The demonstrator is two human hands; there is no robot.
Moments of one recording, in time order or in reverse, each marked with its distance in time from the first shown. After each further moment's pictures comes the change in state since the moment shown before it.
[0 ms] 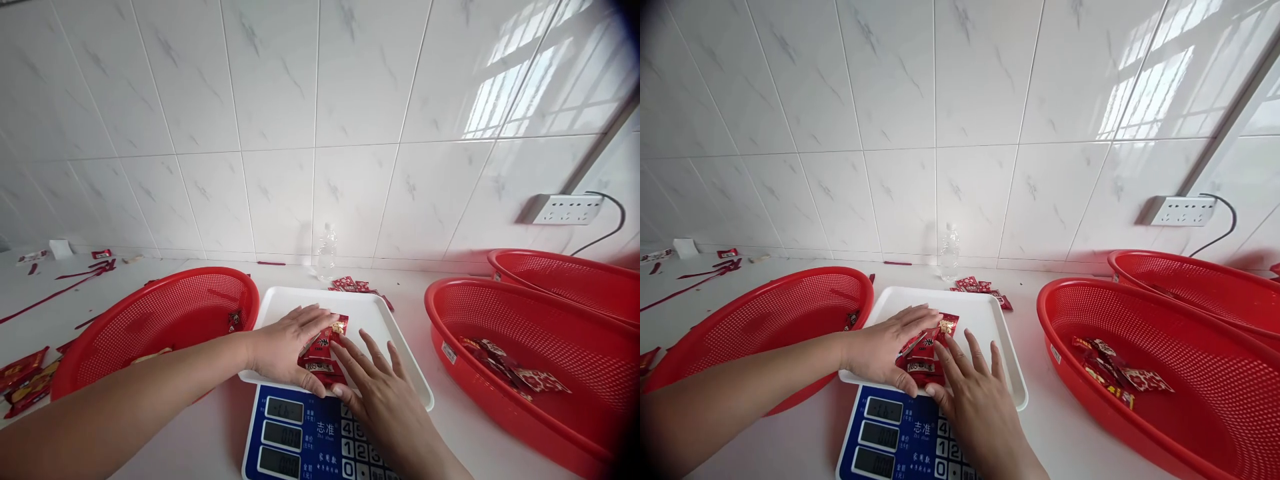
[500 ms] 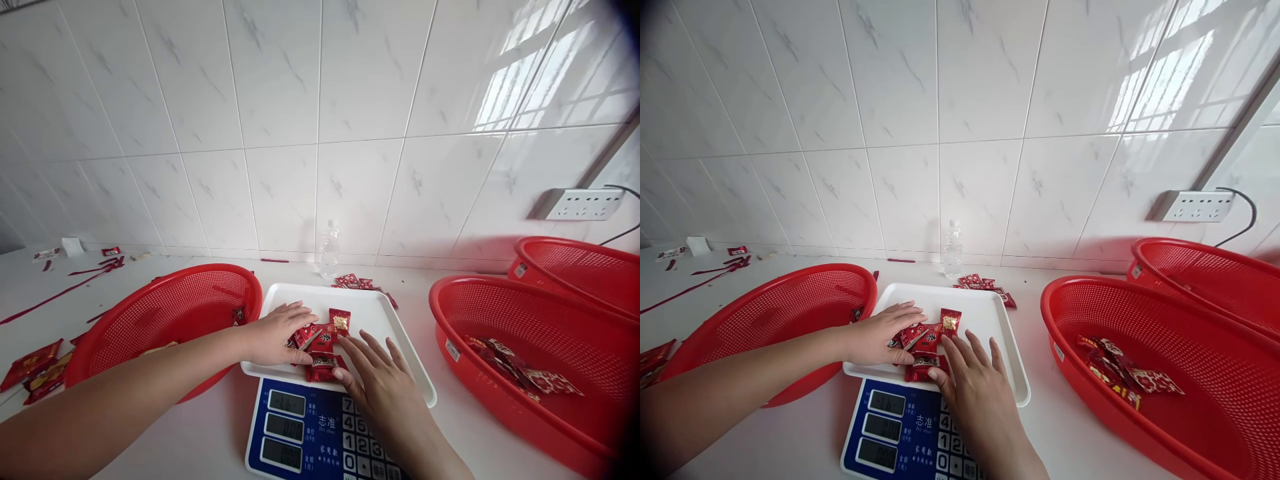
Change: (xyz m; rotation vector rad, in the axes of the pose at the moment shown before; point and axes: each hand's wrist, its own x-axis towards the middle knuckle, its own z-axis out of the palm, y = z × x) left_hand -0.007 -0.014 0.003 0.041 0.052 -0.176; right_hand 0.007 -0.003 0.000 0.014 0.024 0.076
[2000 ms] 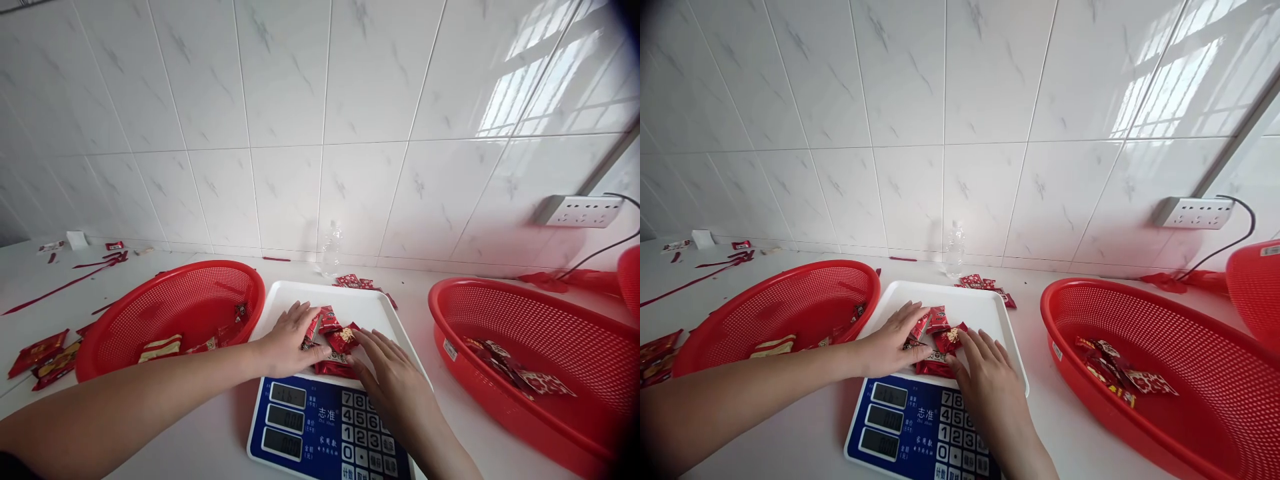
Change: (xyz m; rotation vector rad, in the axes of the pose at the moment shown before) left_hand -0.003 0.027 0.027 -0.172 0.155 -0.105; right_hand -0.004 0.012 -0.003 0.181 0.195 0.088
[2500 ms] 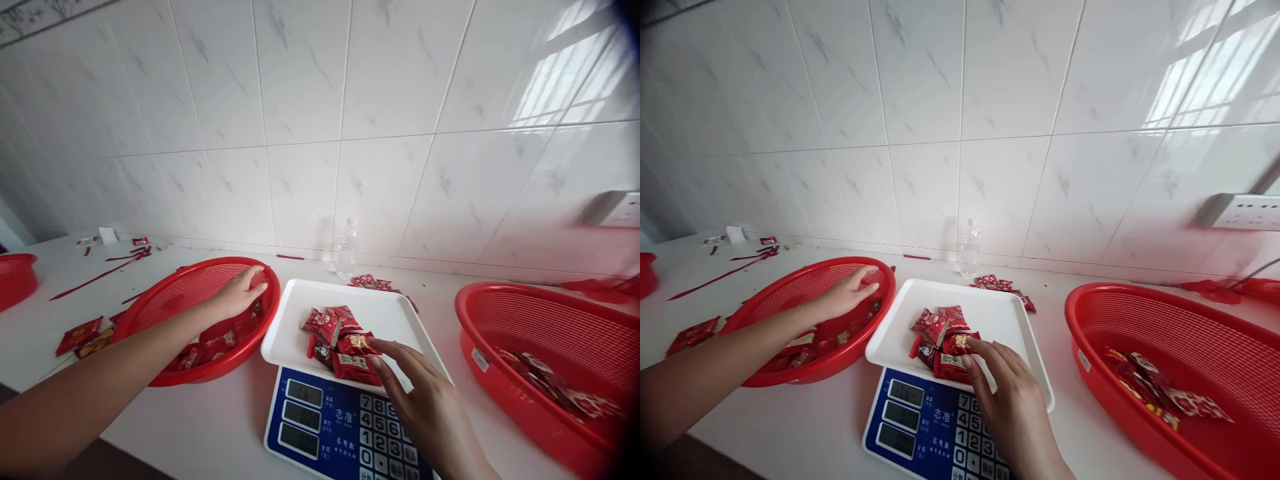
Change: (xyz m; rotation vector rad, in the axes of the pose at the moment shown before) left_hand -0.025 -0.087 -0.078 0.121 0.298 -0.304; right_hand -0.003 -0.011 -0.010 0.162 0.198 -0.051
